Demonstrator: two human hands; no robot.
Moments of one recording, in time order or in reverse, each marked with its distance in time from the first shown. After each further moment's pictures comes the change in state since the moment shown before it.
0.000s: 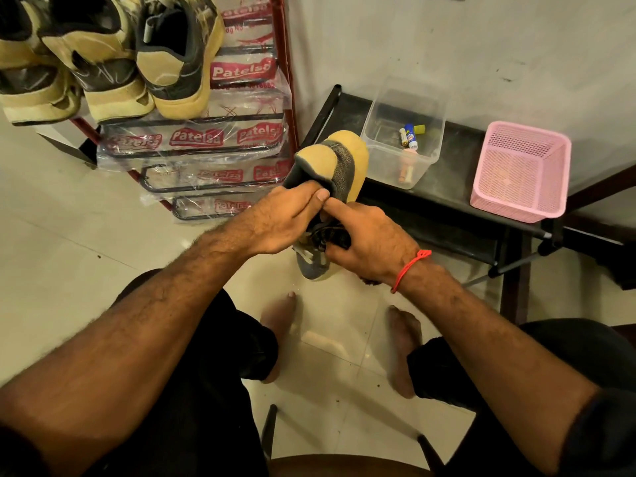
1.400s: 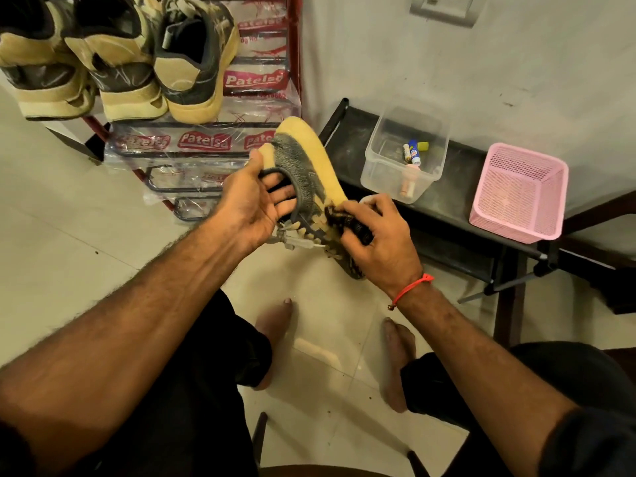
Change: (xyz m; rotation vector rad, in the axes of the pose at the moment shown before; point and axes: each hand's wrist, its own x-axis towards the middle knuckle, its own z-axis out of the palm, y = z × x) left_hand 0.007 0.005 -0.020 -1.493 0.398 -0.469; right_hand -0.001 0.013 0.009 0.142 0.519 -0.017
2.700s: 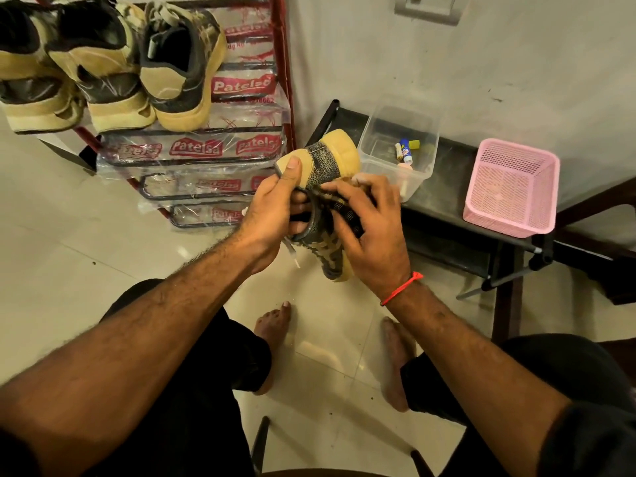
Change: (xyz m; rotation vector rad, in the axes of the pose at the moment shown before) left_hand -0.001 -0.029 0.012 0.432 -0.061 0.179; right_hand 0.007 -0.017 -0.001 -0.015 0.141 -0.114
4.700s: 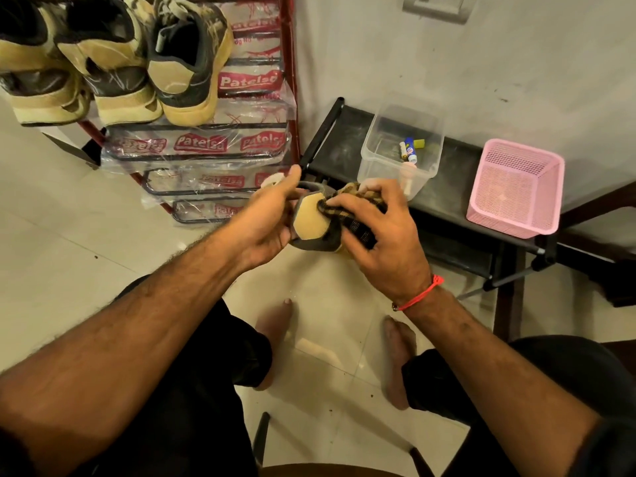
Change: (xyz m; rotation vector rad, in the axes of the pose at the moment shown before) left_hand -0.002 0.002 -0.014 -0.105 -0.071 -0.298; right_hand -0.004 -0.006 -0.022 -0.007 -0.104 -0.059
